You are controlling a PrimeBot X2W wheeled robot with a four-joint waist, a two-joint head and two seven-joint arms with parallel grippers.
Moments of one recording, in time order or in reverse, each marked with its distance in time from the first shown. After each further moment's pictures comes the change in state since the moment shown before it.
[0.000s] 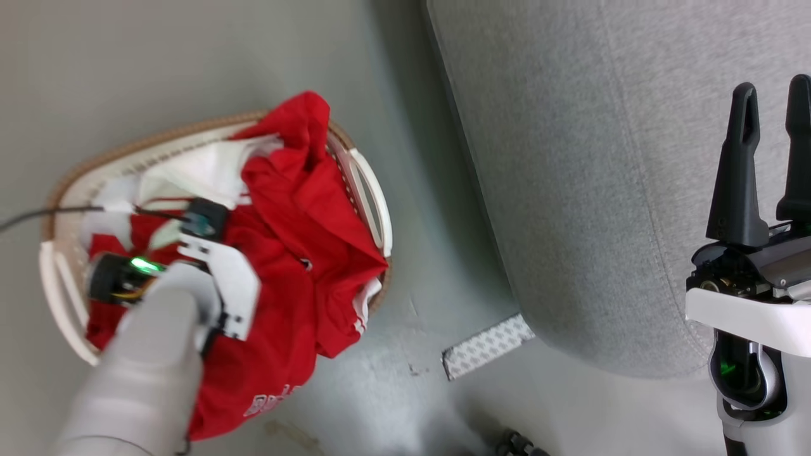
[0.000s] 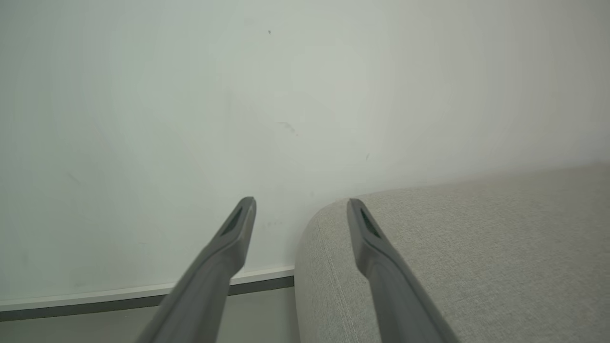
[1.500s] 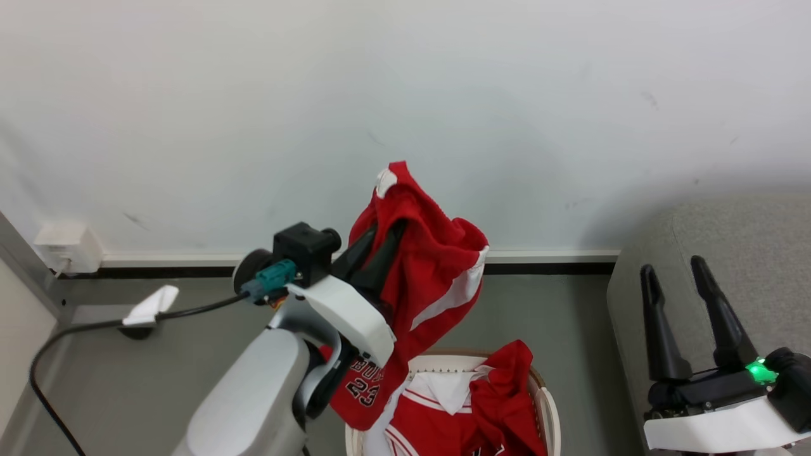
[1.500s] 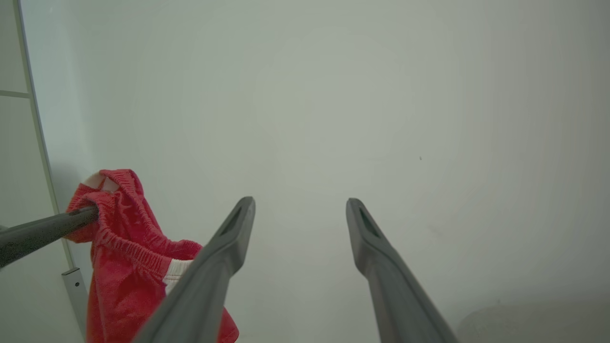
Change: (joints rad) left arm 0.353 -0.075 -0.109 -0.874 -0.310 0.028 -0.143; right arm 0.294 -0.081 0.063 0.163 -0.088 0.000 0.000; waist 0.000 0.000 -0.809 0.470
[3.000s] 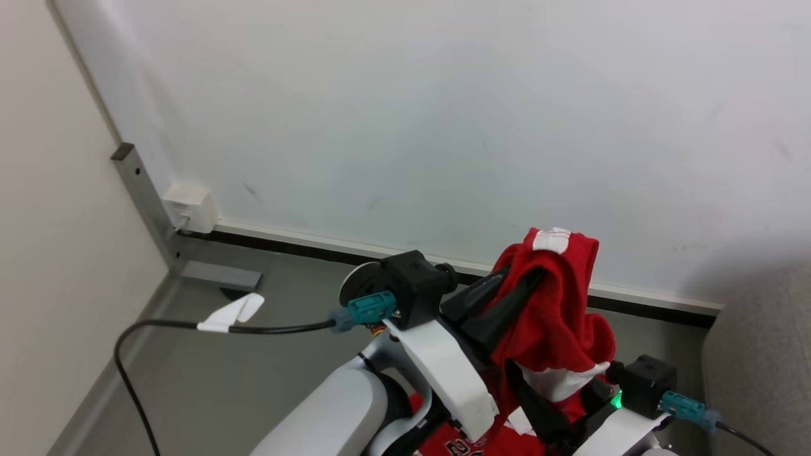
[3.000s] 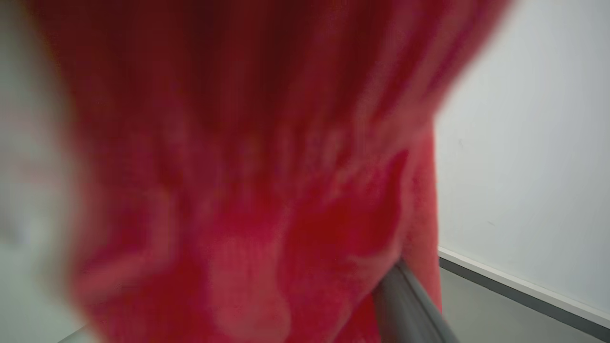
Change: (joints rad) left arm 0.037 -0.048 -0.181 -0.343 -0.102 -0.003 0.192; right arm -0.241 -0.153 0.654 0.339 0.397 0.000 0.000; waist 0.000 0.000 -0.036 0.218
